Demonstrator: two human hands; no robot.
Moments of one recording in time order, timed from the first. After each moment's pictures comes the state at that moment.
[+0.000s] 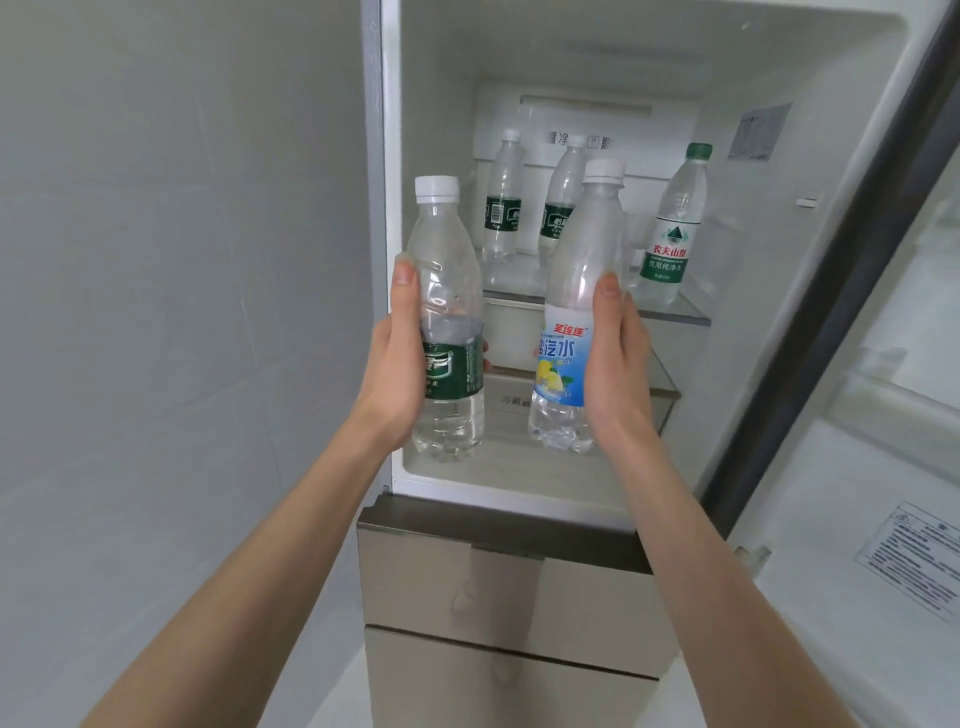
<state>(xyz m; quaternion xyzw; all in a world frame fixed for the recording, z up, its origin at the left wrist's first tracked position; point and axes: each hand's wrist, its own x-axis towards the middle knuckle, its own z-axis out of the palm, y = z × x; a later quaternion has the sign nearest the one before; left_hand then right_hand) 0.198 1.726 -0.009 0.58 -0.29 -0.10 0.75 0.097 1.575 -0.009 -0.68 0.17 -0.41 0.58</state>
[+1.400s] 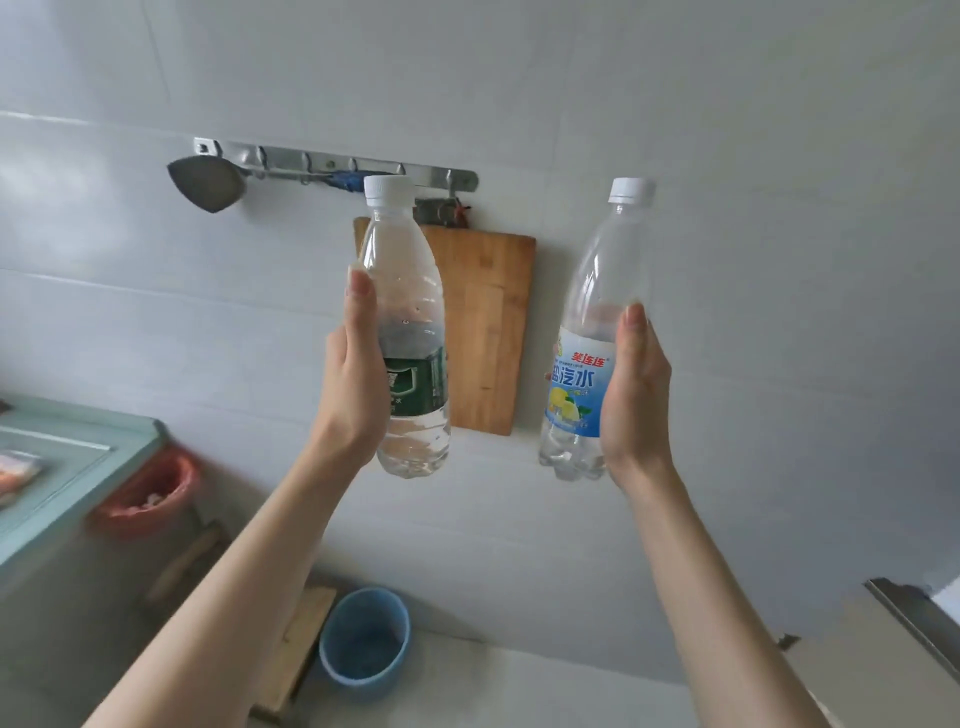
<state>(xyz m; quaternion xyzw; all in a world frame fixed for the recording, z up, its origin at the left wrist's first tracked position) -0.084 2.176 -0.042 0.63 0.13 0.43 0.64 0.043 2.007 -0.045 -0.62 -0.25 -0.01 0.74</state>
